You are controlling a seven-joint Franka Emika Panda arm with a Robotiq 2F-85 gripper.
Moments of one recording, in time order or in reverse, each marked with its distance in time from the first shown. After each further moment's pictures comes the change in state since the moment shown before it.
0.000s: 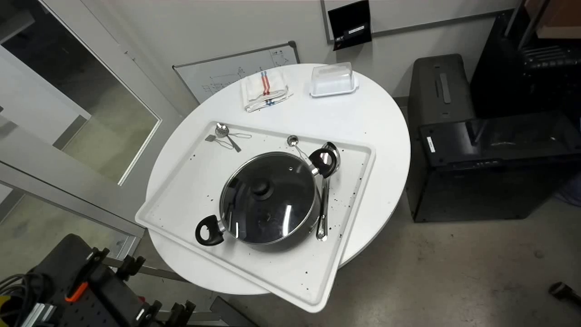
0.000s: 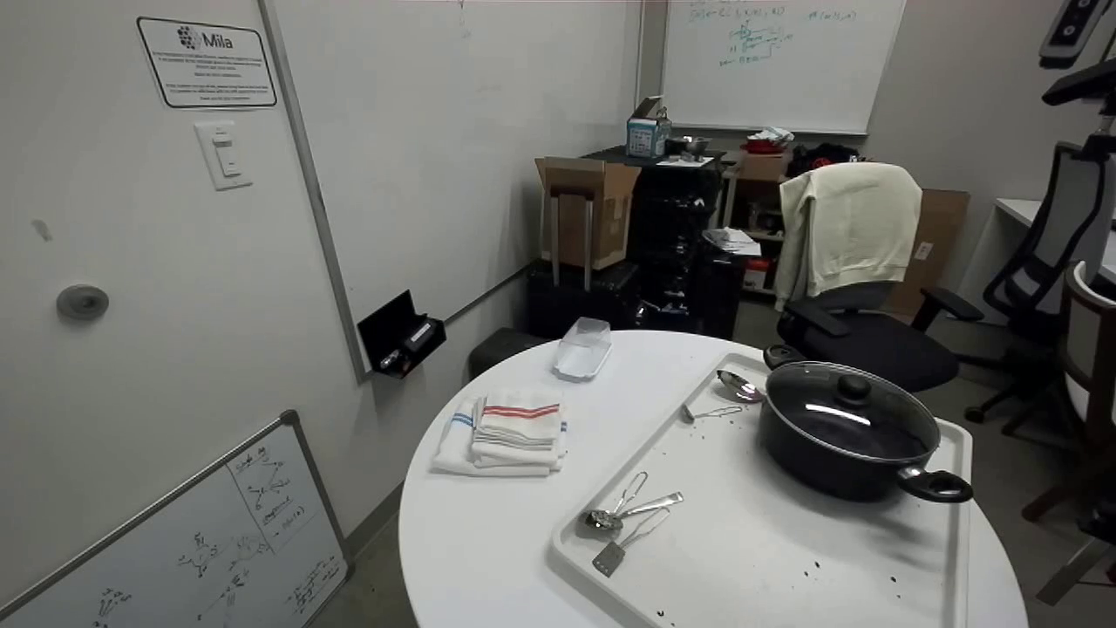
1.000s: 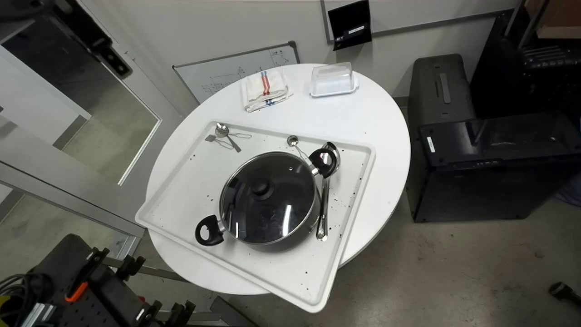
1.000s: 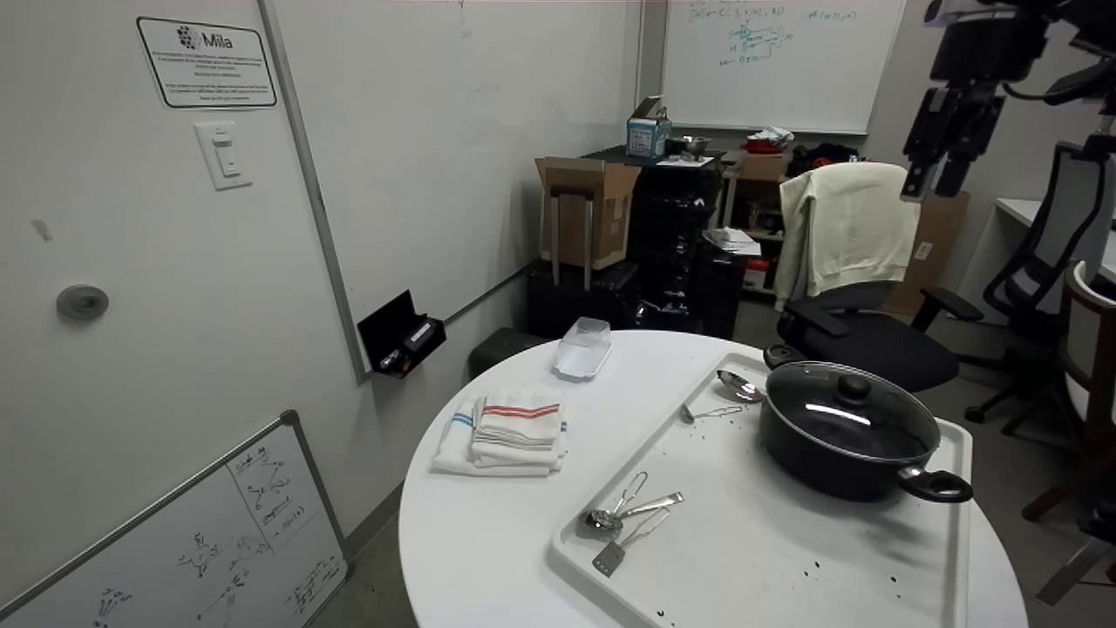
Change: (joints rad) arm -0.094 0.301 -0.058 -0.034 -0.016 0.255 0.047
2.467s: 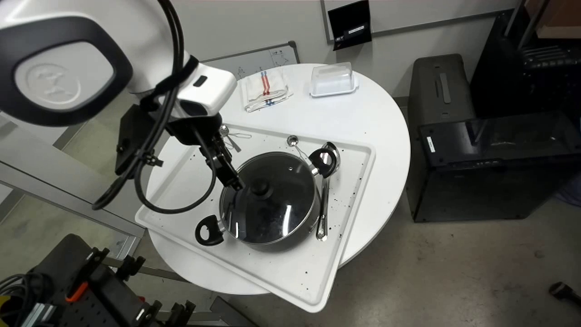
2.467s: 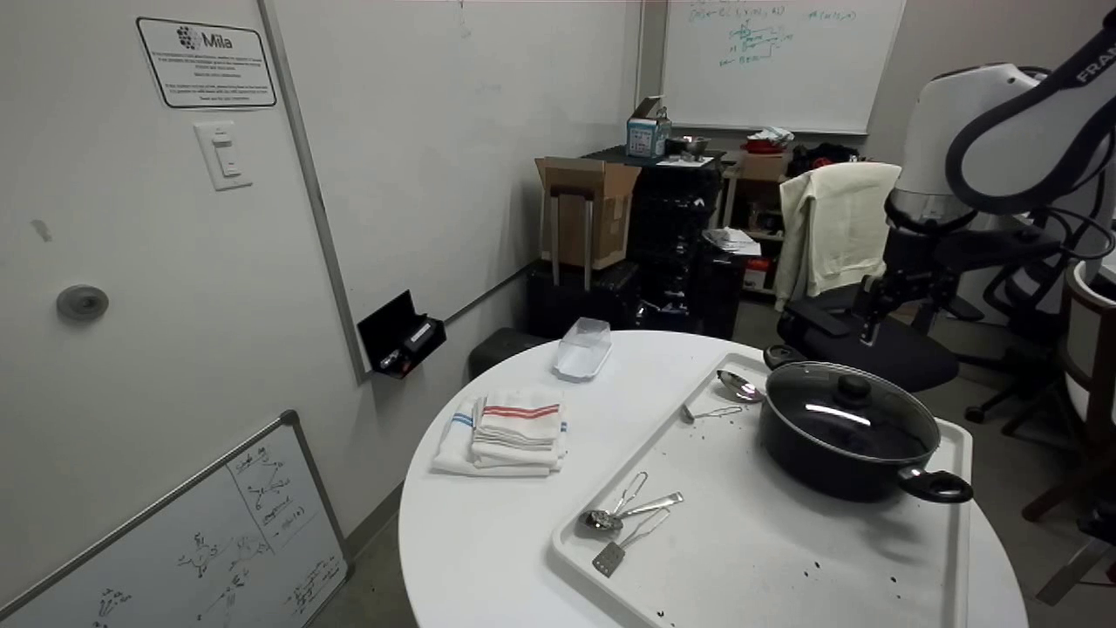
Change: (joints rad) arm -0.039 0.459 -0.139 -0.061 -0.093 0.454 0.241
